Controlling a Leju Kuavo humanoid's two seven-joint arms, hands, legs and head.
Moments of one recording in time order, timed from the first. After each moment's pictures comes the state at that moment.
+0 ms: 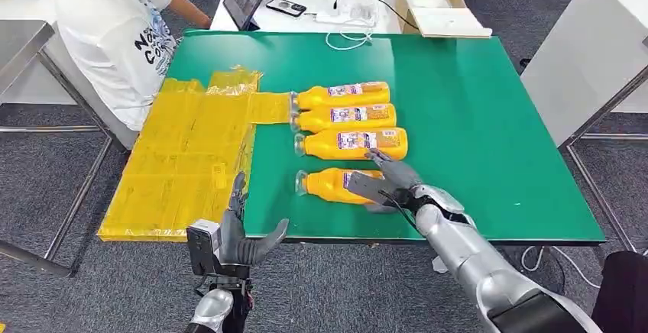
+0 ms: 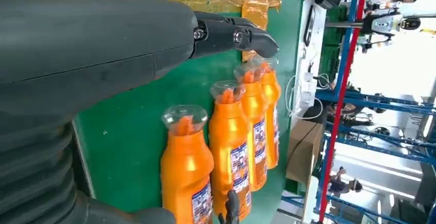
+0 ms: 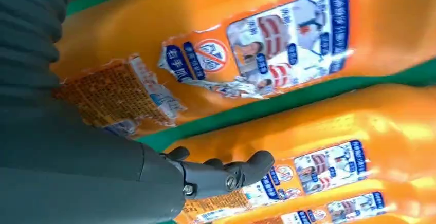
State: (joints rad) left arm -0.08 -0.29 -0.24 -1.11 -0.02 0.20 -0.66; right arm -0.65 -0.09 0.54 -0.61 0.49 0.09 -0.23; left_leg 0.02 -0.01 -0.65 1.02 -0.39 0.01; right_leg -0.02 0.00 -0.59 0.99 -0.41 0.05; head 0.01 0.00
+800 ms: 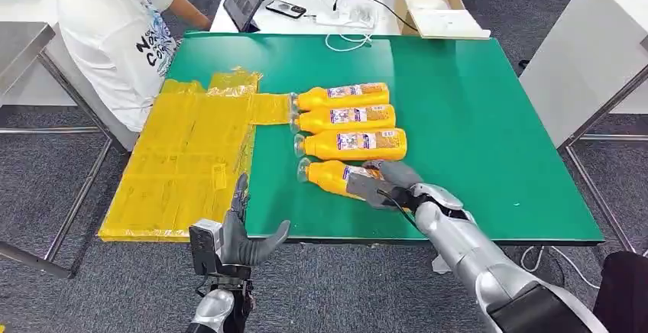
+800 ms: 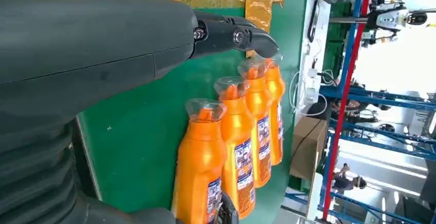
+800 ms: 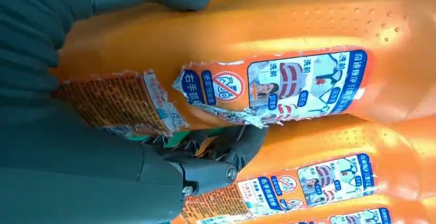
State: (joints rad) left arm -0.08 -0.29 -0.24 -1.09 -0.02 0.19 -0.65; right arm -0.69 -0.09 0.62 -0.55 0.47 0.12 -0.22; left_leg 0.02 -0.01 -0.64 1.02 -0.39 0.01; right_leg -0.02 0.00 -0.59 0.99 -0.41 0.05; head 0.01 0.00
